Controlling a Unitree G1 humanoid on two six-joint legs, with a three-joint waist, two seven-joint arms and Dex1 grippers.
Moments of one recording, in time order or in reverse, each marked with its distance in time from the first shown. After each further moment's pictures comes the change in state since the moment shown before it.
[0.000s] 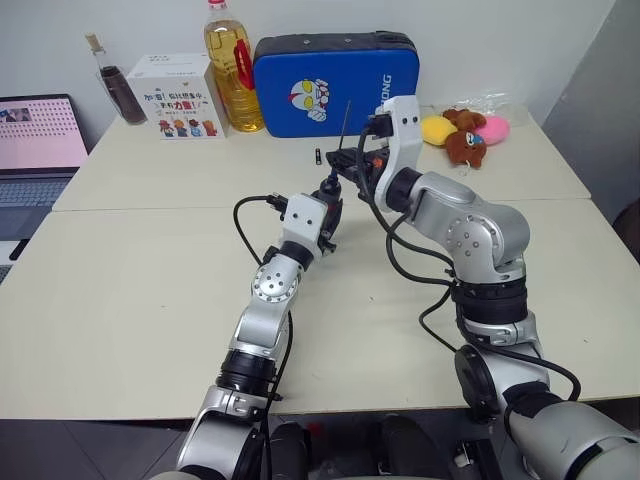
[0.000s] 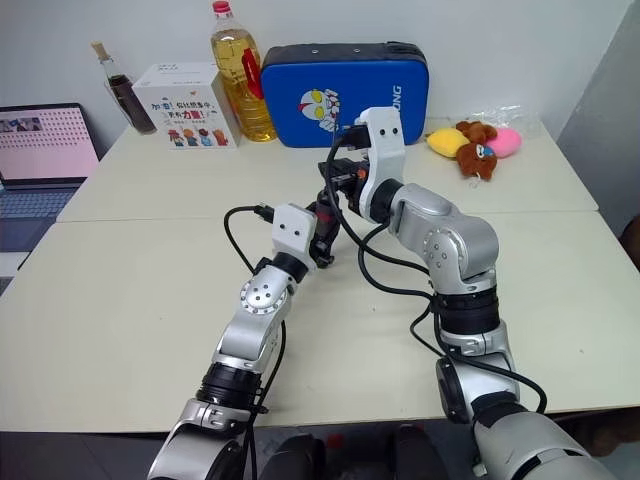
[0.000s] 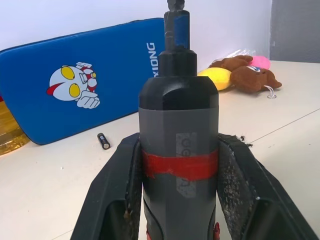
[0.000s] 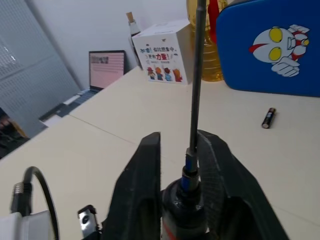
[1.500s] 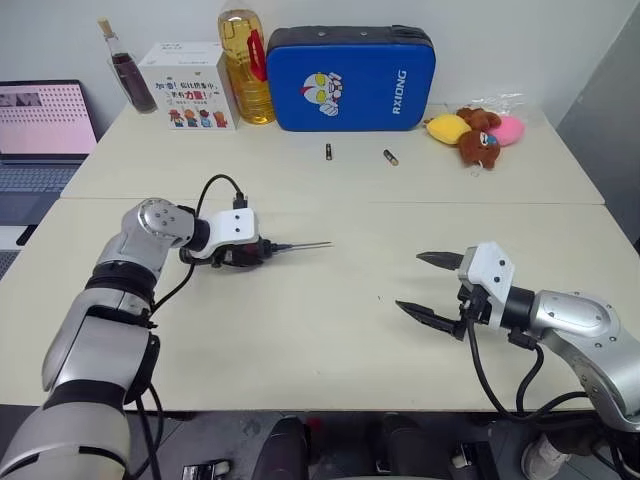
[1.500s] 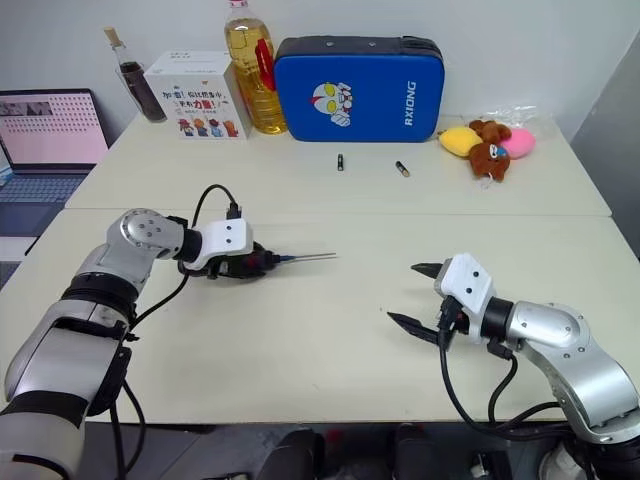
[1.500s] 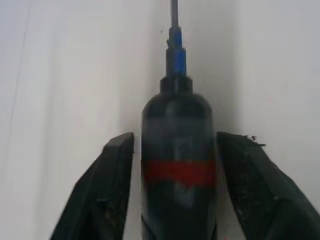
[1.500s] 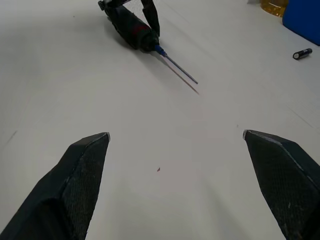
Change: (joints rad) left arm -0.519 0.623 -0.217 0.902 0.151 -0.409 -1.005; right arm 0.786 -0.691 0.099 -0.526 -0.106 -0.462 0.507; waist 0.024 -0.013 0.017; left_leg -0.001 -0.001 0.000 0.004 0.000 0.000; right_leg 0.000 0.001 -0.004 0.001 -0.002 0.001
